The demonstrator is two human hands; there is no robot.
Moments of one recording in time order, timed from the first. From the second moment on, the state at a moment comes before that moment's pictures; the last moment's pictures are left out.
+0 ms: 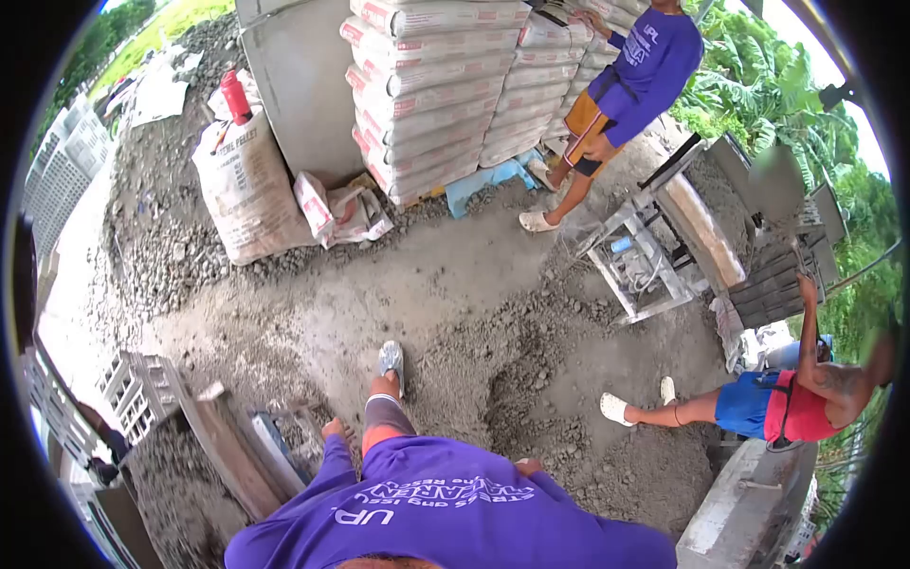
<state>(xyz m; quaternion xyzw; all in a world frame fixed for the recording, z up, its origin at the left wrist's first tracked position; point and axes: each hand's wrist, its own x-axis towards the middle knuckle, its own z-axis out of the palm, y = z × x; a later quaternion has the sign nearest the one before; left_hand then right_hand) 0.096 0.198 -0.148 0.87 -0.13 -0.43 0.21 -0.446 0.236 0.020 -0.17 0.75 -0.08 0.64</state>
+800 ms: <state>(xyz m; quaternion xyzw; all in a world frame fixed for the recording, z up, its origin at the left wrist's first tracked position) 0.018 -0.401 -0.017 0.76 -0.22 -0.60 0.10 -0.360 -0.069 0.003 0.28 0.62 -0.30 0.67</state>
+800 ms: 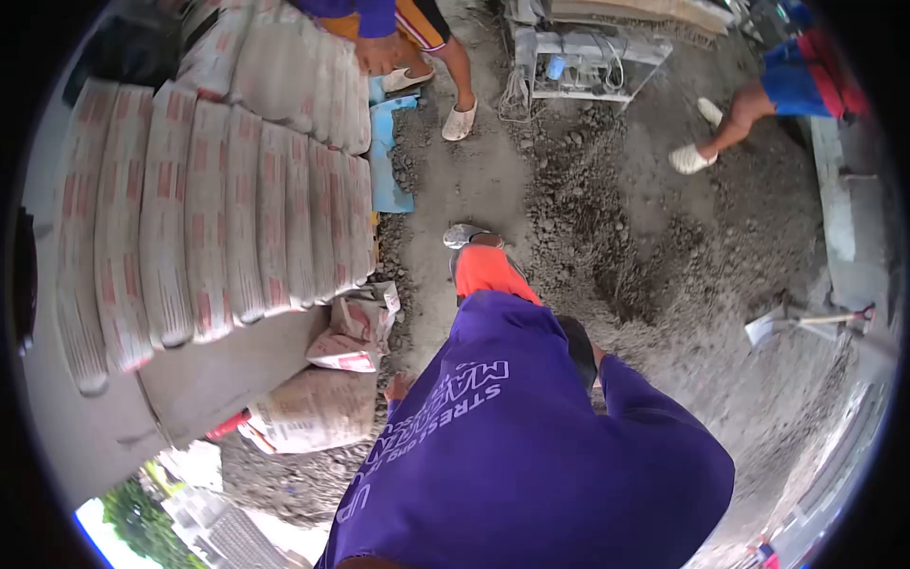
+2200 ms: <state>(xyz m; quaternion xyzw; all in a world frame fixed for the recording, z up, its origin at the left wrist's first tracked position) -0.180 -0.718 0.069 0.65 -0.47 -0.59 -0.12 -0.366 -0.273 0.181 0.46 0.36 -0.65 0.49</state>
